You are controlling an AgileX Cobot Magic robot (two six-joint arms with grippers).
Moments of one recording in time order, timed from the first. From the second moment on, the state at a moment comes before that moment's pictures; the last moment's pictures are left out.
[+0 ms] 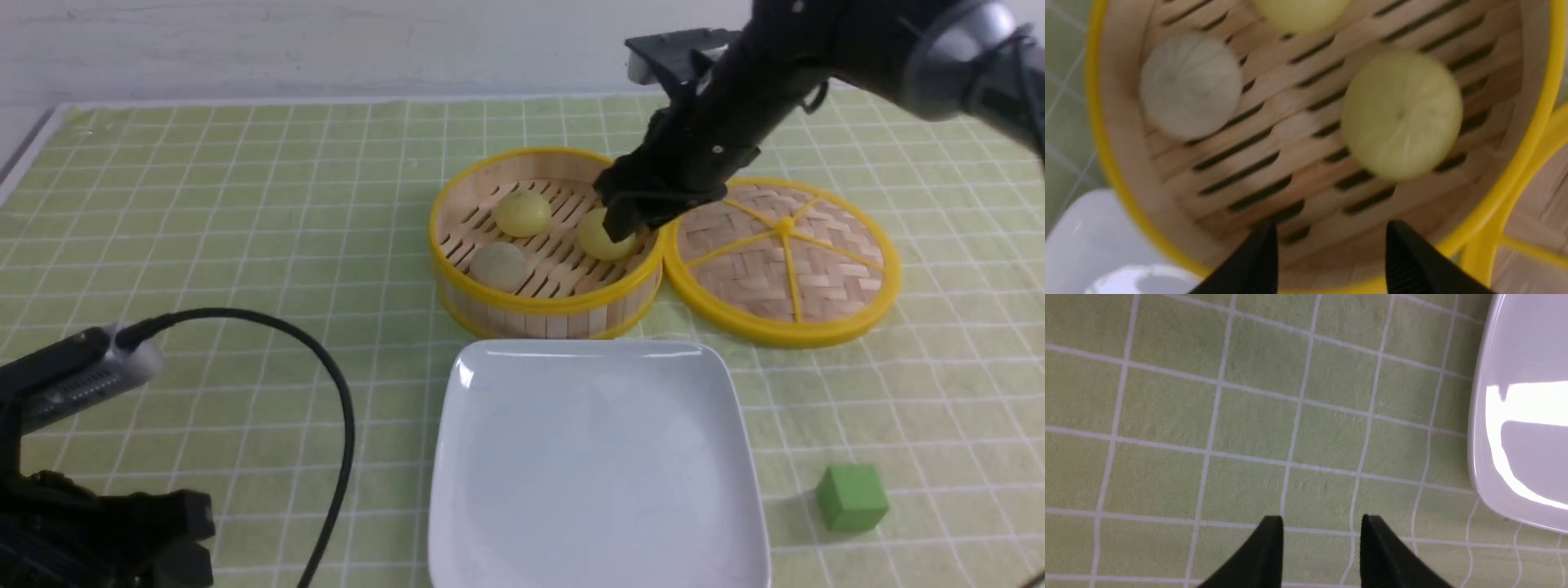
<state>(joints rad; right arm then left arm) 0.38 2.23 -2.09 0.28 1.03 -0.17 -0.06 0.90 -0.57 -0.29 0.89 -0.15</state>
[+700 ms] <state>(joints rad) 0.39 2.31 -2.60 0.18 1.25 -0.10 -0.06 0.90 -0.57 -0.30 0.90 -0.15</state>
